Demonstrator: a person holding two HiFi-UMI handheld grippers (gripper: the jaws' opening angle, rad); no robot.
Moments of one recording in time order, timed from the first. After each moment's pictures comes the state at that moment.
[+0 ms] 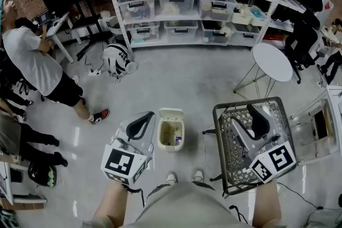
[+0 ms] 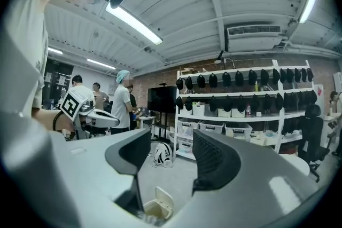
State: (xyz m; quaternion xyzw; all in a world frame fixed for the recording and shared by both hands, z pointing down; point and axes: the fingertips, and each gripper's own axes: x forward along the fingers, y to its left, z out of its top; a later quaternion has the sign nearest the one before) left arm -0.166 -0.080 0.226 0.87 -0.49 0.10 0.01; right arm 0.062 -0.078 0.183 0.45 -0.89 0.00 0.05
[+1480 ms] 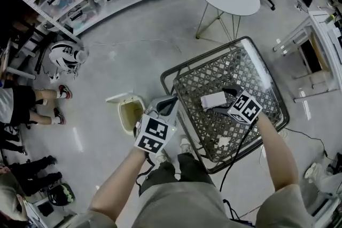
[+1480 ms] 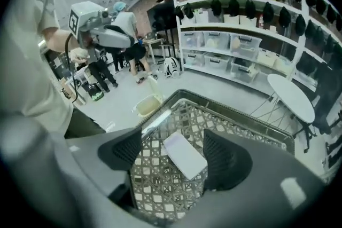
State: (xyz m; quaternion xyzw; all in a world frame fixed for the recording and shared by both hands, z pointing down) left arm 0.191 -0.161 0.482 0.92 -0.23 0.31 0.08; right arm 0.339 -0.120 0.583 0.30 -0.83 0.23 0.41
